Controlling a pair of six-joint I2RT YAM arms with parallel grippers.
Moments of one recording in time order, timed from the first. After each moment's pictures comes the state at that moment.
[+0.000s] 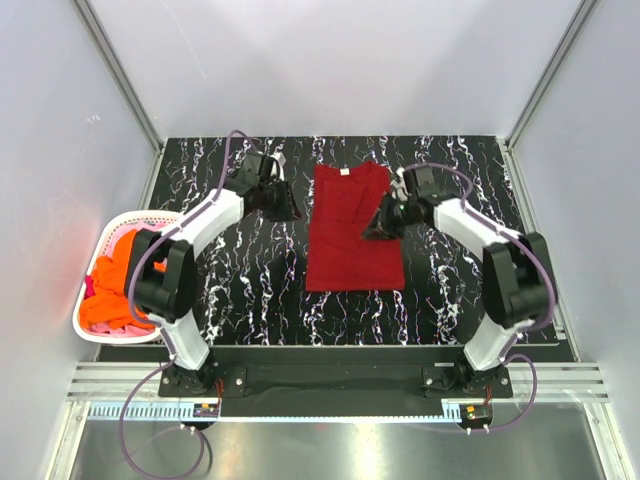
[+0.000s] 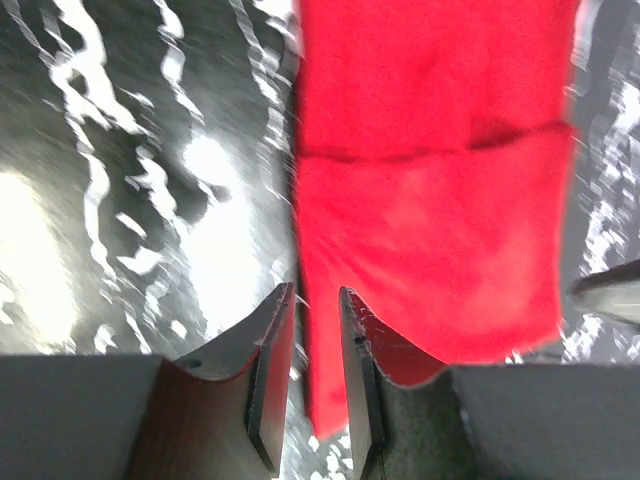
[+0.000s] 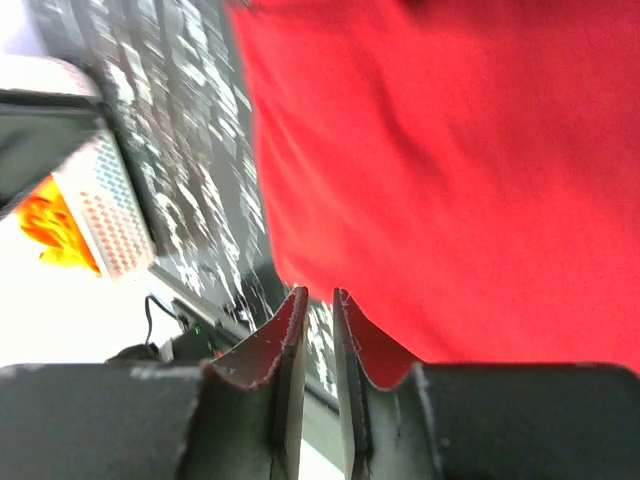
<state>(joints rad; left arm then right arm) -0.35 1.79 1.36 -0.47 0.27 -0.49 0.31 1.75 1.22 -0.41 -0.54 0.67</state>
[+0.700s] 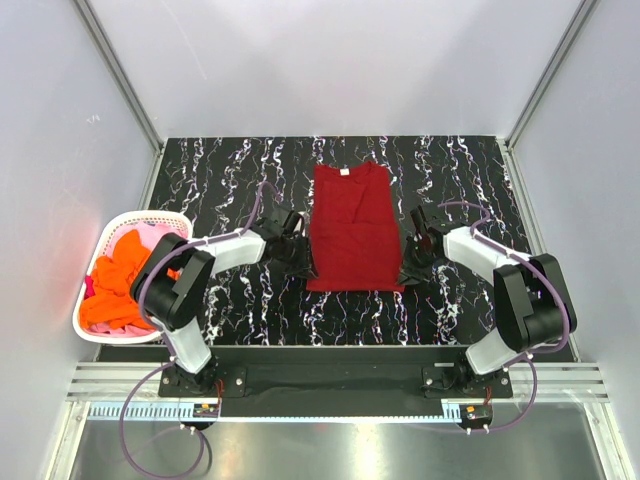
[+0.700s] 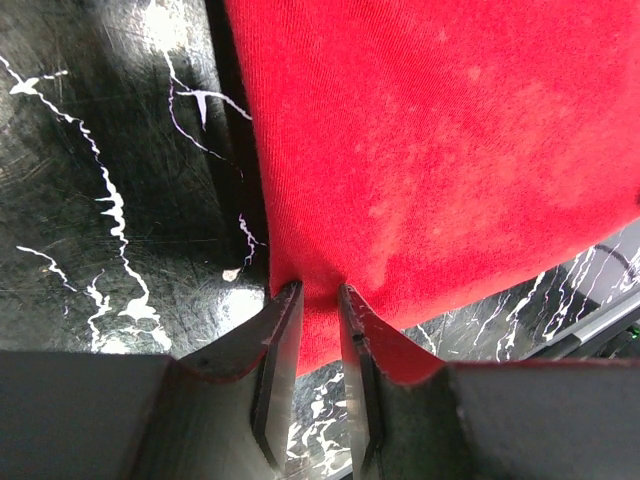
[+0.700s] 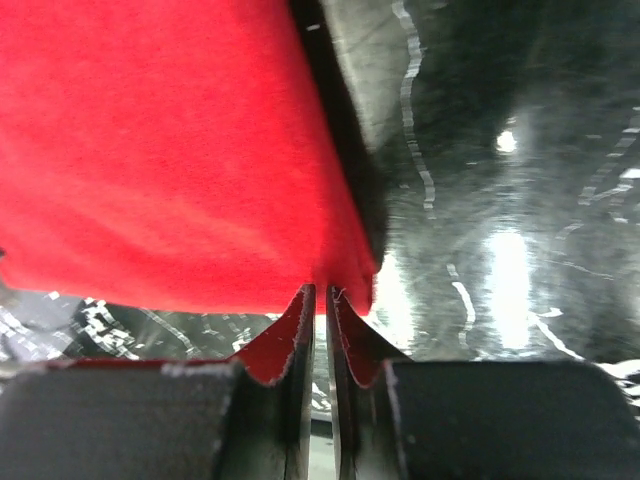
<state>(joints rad) -0.56 1.75 0.97 -0.30 0.31 -0.63 0.30 1.56 0.89 -0.61 -0.18 0.65</state>
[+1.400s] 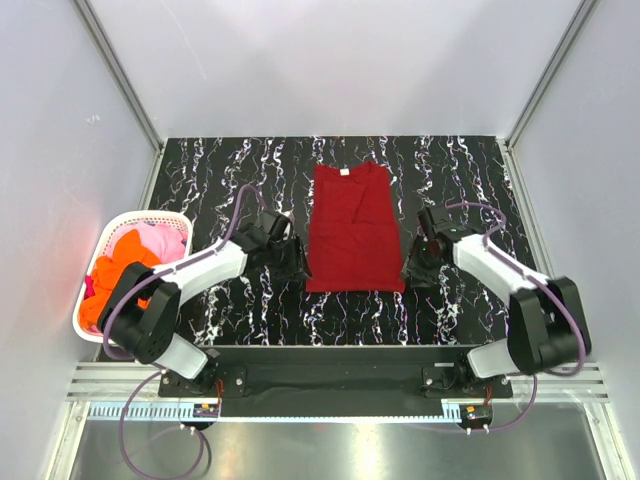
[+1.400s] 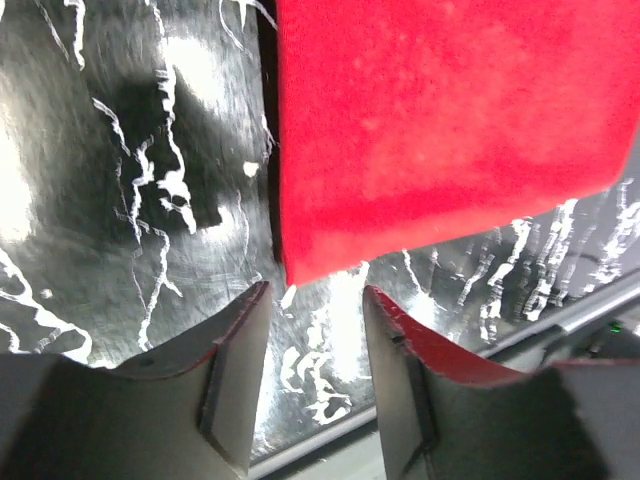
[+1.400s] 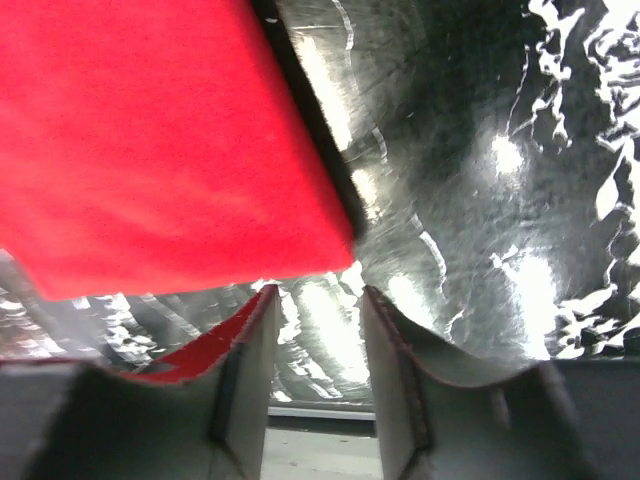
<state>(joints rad) -0.57 1.52 0.88 -0.38 0.23 -0.68 0.30 1.44 0.86 -0.67 -0.09 0.72</state>
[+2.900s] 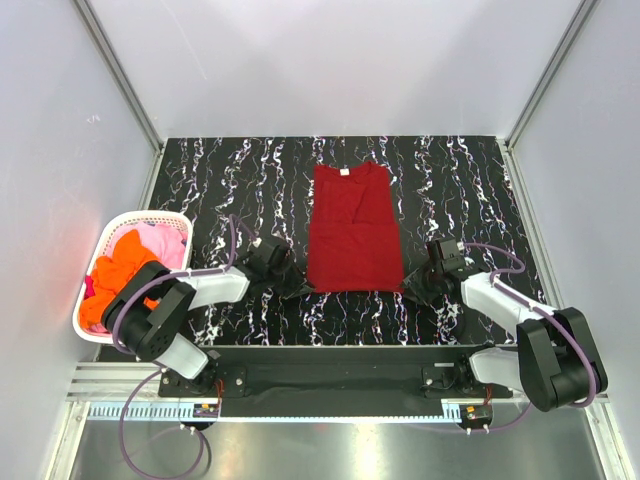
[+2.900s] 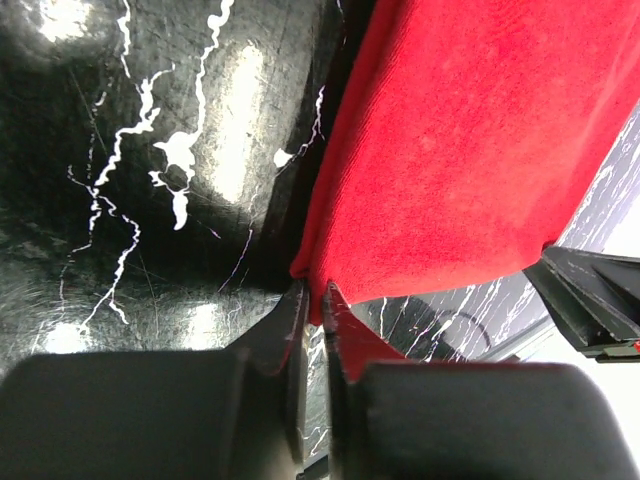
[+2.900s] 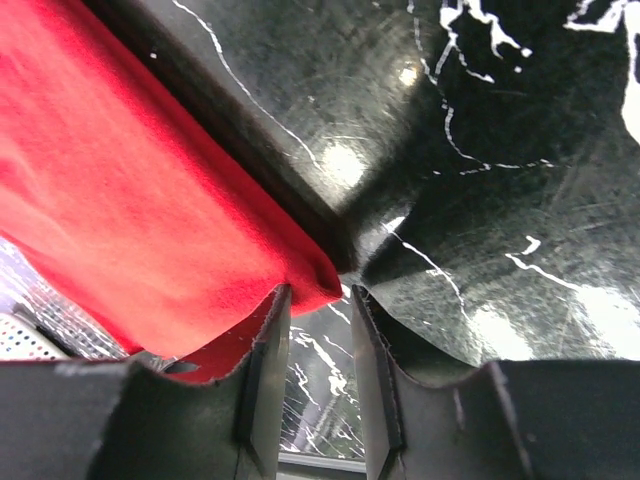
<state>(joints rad) -0.62 1.53 0.59 0.06 0.18 -1.13 0.29 1.24 0.51 -0.33 -0.09 1.19</state>
